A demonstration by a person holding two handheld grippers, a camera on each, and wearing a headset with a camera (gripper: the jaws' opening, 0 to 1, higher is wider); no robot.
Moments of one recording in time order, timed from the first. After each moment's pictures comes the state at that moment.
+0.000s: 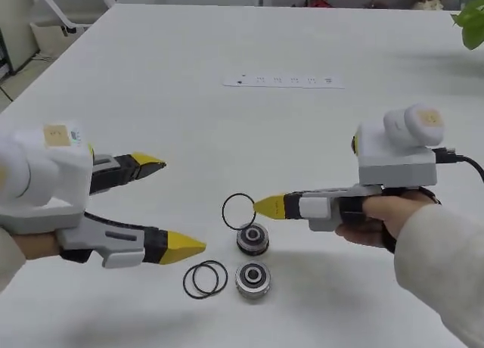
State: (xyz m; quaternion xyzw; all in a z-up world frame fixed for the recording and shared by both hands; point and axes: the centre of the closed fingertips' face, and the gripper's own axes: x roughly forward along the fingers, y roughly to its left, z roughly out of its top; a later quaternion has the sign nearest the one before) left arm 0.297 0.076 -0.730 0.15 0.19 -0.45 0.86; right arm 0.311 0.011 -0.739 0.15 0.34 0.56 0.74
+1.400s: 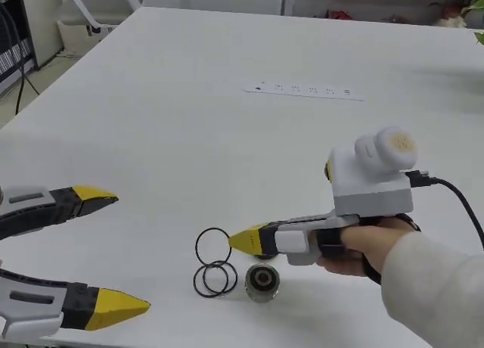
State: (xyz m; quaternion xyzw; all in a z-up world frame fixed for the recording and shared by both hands) left arm 0.226 0.124 -0.721 0.14 0.22 -0.42 0.87; right arm 0.265 0.051 -0.754 0.12 0.37 0.60 0.69
